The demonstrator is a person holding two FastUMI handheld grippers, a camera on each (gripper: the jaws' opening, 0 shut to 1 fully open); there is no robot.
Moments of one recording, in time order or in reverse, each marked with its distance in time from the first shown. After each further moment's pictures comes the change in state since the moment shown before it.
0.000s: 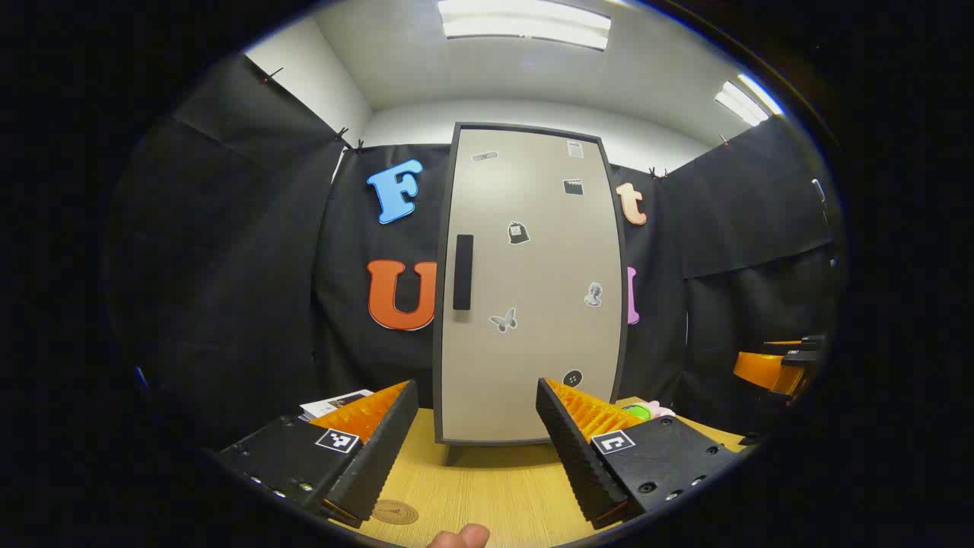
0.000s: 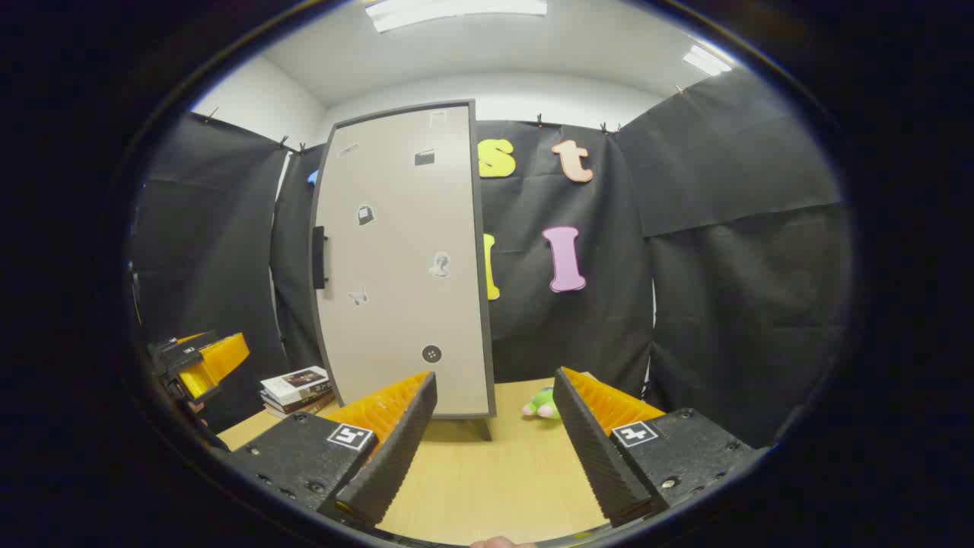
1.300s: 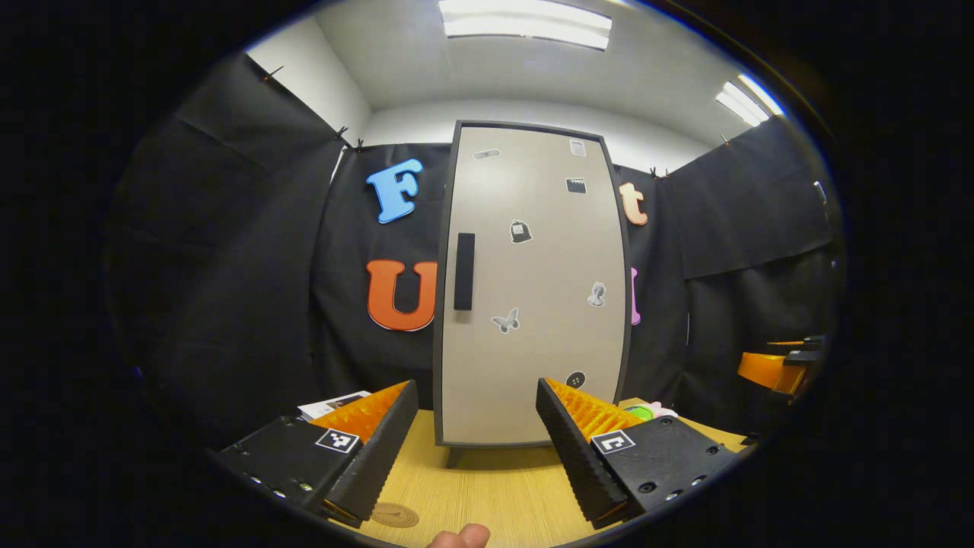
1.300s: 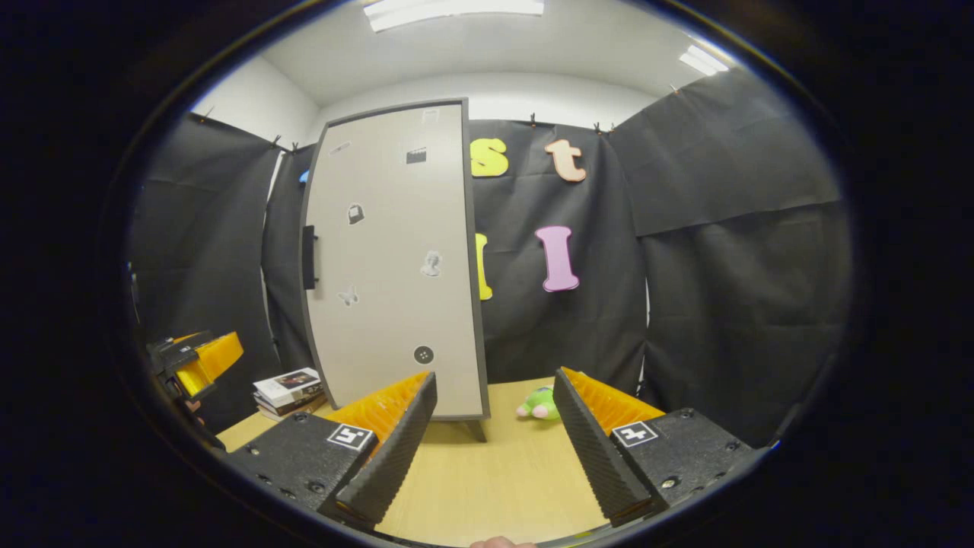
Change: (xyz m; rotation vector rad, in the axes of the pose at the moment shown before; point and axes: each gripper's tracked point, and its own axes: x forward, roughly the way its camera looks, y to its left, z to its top) left arm 0.006 0.002 -0.002 -0.007 -0.006 -0.005; right arm 0.009 0.003 0.001 -0.008 0.000 -0.006
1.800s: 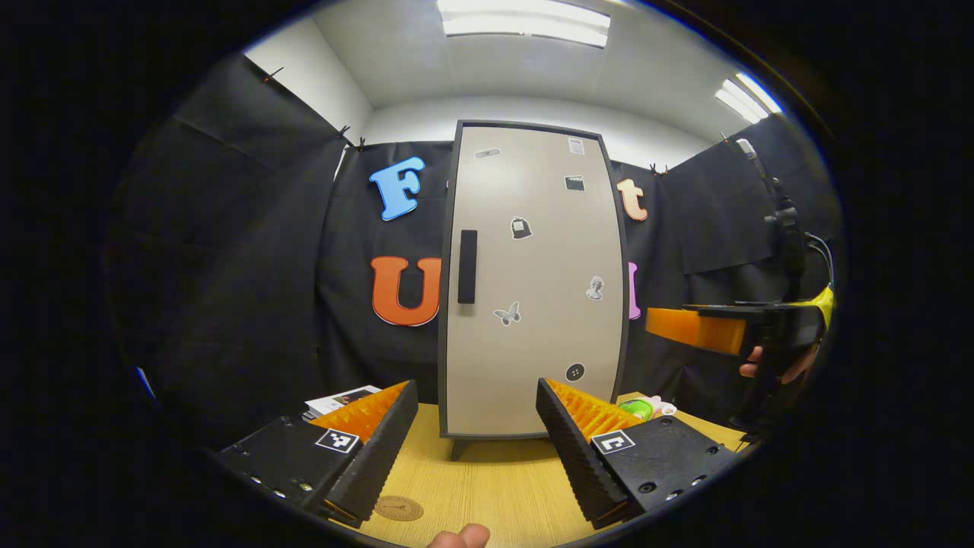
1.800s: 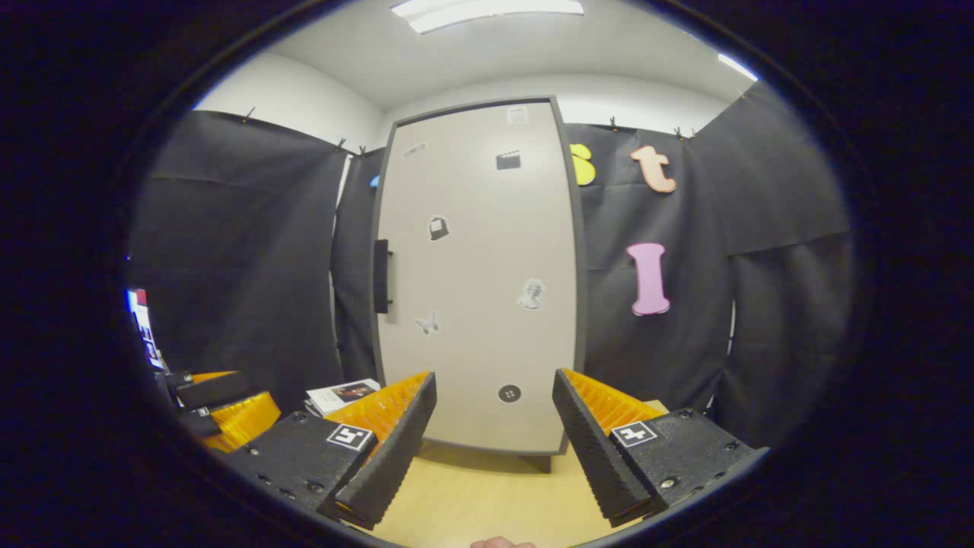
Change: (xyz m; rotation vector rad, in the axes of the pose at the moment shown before) left arm -0.023 0.003 -0.004 0.004 0.025 0.015; right arm 0.081 0.132 0.055 -0.048 -0.026 0.354
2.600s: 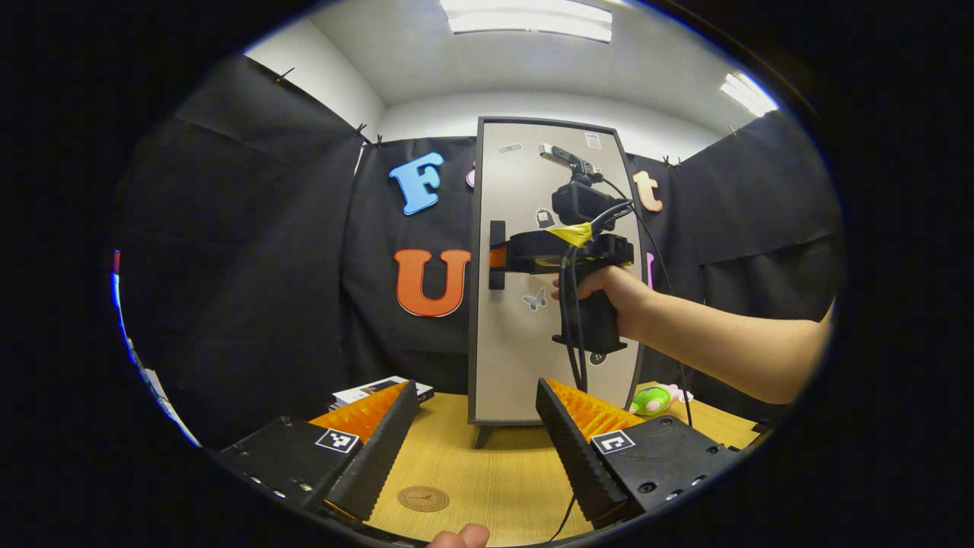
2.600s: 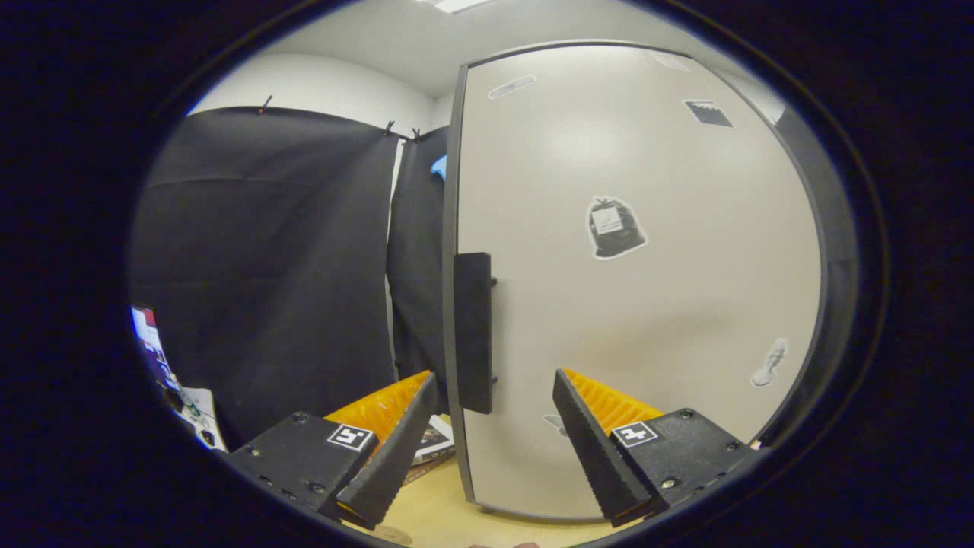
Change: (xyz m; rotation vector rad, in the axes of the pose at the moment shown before) left arm -0.024 0.037 -0.015 0.017 0.032 0.070; right arm 0.230 0.139 0.038 -0.038 0.066 0.184
